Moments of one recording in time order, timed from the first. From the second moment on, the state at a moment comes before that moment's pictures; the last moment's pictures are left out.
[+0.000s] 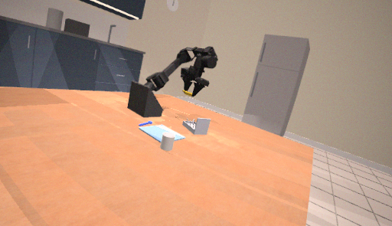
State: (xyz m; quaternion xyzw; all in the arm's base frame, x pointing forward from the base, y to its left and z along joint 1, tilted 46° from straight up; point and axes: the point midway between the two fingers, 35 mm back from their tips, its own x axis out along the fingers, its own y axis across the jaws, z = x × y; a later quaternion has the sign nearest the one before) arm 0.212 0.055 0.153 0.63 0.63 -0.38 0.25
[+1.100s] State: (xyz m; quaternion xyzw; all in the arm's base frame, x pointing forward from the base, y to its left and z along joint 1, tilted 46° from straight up) arm 0.227 0.069 0.064 0.42 0.54 -0.36 0.64
